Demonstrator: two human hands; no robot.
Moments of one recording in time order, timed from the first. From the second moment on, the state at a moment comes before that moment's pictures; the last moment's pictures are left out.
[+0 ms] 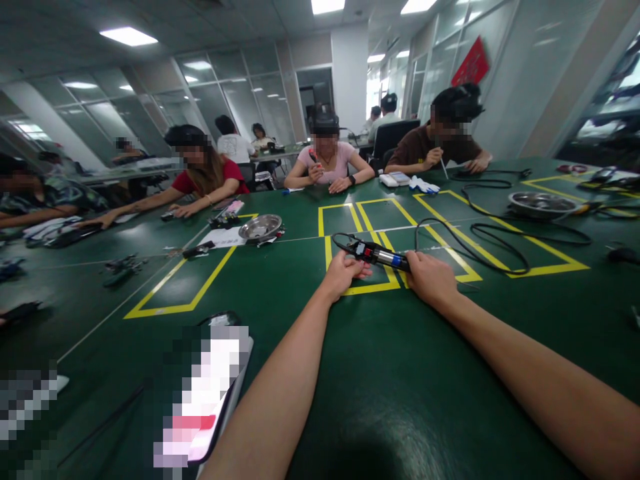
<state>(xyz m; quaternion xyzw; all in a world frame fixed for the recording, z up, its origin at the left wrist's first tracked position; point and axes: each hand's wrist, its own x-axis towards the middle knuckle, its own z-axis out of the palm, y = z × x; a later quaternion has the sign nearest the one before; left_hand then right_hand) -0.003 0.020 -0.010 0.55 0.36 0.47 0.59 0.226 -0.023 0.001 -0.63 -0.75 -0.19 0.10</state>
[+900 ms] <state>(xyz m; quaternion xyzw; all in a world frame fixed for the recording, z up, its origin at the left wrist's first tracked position) -0.006 0.023 -0.017 0.57 0.31 0.47 0.60 0.227 -0.021 -0.001 -0.63 -0.74 -0.18 0.10</state>
